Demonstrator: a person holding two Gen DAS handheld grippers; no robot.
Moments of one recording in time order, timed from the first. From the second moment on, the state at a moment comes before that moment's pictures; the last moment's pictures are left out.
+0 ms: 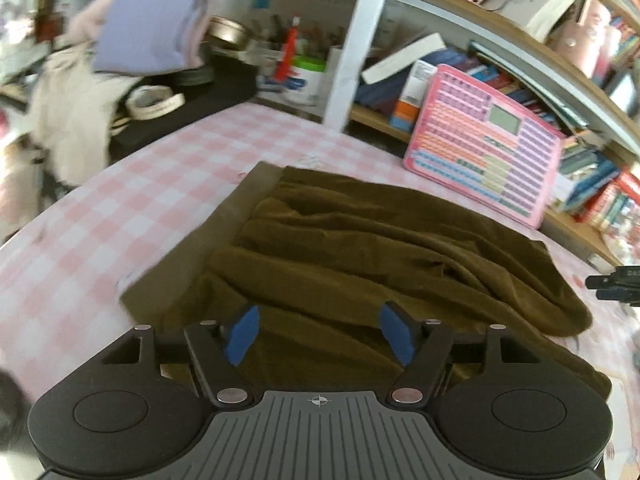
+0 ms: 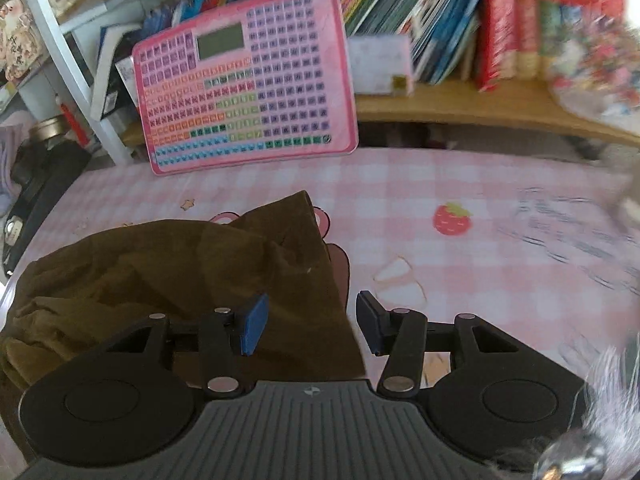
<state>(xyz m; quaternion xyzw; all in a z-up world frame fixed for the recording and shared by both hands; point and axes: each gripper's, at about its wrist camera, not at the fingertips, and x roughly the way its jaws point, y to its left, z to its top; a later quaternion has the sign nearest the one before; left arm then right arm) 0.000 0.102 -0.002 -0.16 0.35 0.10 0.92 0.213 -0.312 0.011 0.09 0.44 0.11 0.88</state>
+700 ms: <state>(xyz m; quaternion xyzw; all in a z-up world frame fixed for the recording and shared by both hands) -0.015 0.051 0.017 -0.15 0.37 0.18 0.90 0.254 -0.304 -0.028 0.07 0.48 0.28 0.83</state>
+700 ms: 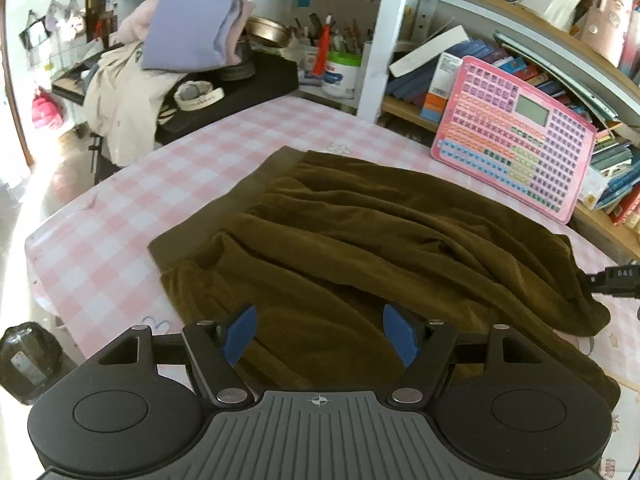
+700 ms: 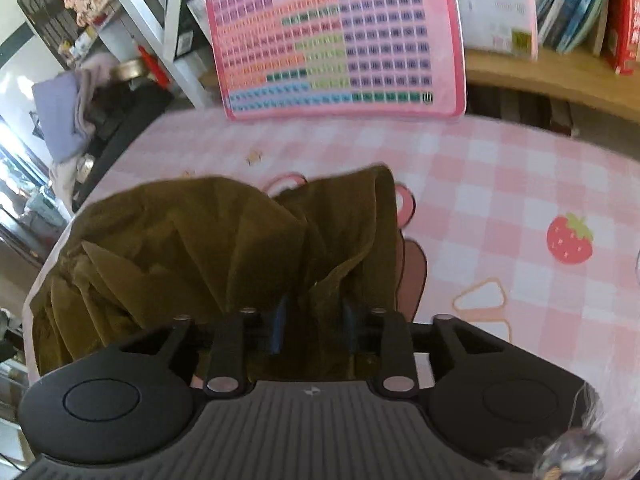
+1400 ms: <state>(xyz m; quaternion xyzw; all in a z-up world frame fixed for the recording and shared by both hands) -0.009 0.045 0.015 -0.16 0.36 0.19 0.90 0.276 -0.336 0.070 0.27 0.25 0.24 0.90</state>
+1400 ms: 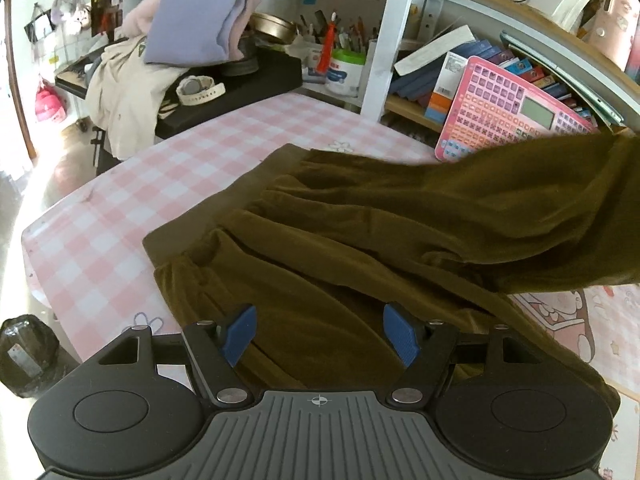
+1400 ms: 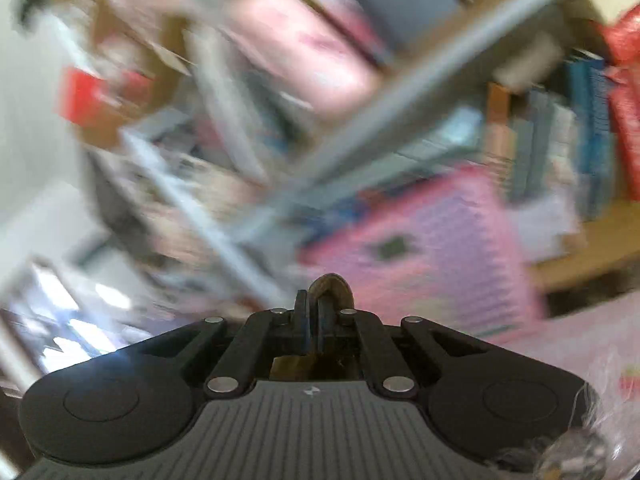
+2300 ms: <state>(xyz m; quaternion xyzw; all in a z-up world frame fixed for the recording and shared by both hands) 0.025 0.055 0.025 -0.12 0.35 0.15 0.92 0.215 -0.310 -0.030 -0.13 0.41 0.06 0.90</state>
